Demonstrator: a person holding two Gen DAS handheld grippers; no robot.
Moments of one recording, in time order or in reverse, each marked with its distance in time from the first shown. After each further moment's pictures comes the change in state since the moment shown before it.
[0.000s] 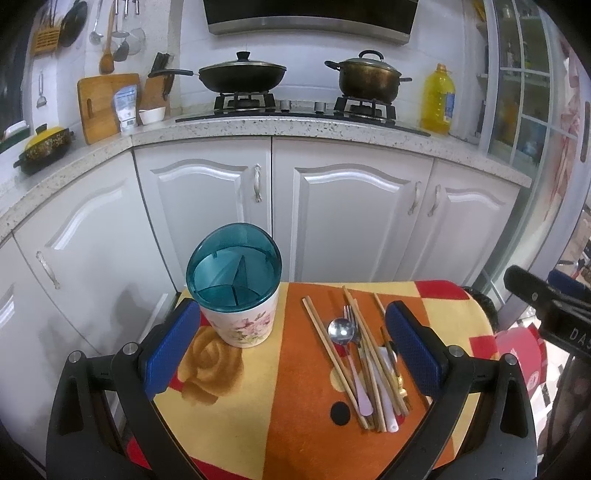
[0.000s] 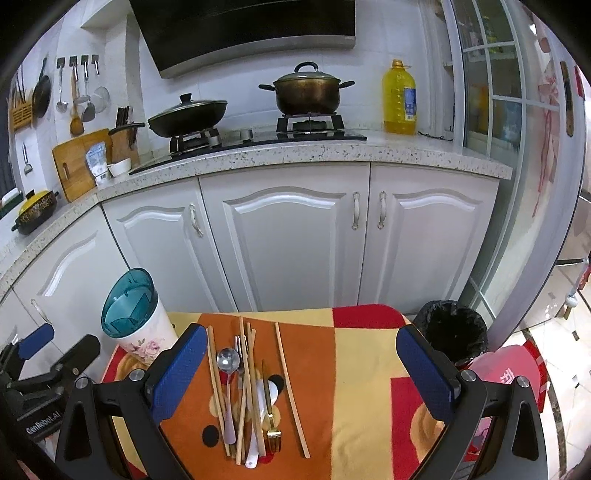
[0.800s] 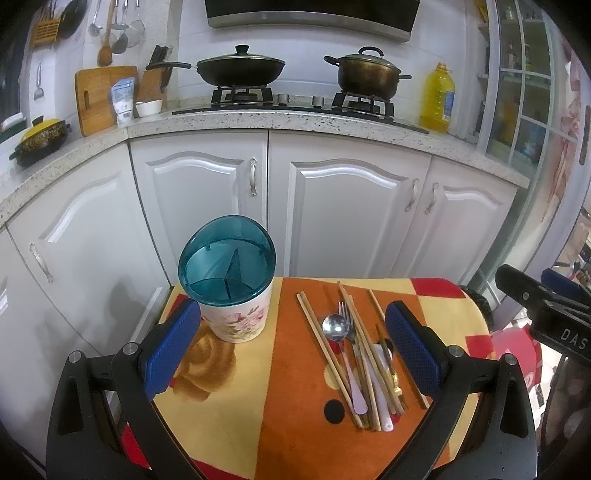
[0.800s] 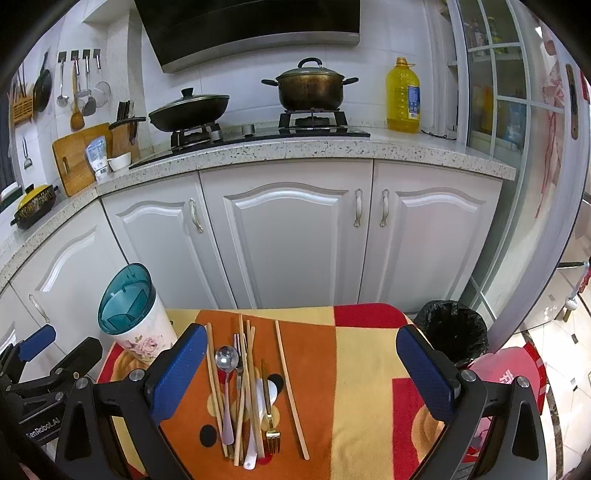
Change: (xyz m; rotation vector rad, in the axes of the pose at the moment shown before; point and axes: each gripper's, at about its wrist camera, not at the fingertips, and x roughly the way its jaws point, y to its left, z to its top) left arm 0.005 -0.001 -0.001 -0.015 0.015 -0.022; right arm 0.007 0.003 -0.001 -0.012 0.012 -0.006
